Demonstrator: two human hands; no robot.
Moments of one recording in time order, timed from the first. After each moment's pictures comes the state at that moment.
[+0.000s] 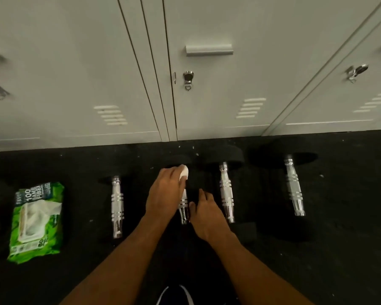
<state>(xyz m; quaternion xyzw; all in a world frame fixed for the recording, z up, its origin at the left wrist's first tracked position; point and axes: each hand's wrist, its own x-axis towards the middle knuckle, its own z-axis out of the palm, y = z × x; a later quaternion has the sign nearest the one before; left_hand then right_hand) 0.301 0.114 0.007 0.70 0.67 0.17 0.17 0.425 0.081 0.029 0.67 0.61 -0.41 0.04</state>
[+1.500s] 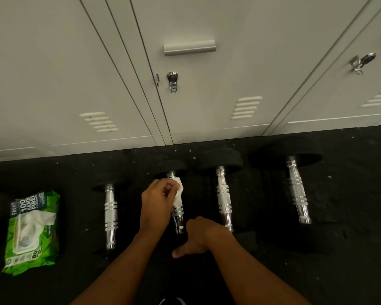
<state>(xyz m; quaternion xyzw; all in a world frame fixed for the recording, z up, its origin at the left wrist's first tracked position) 0.303 0.110 -0.009 0.56 0.72 0.31 0.27 0.436 0.100 0.042 0.48 0.65 -0.51 0.30</state>
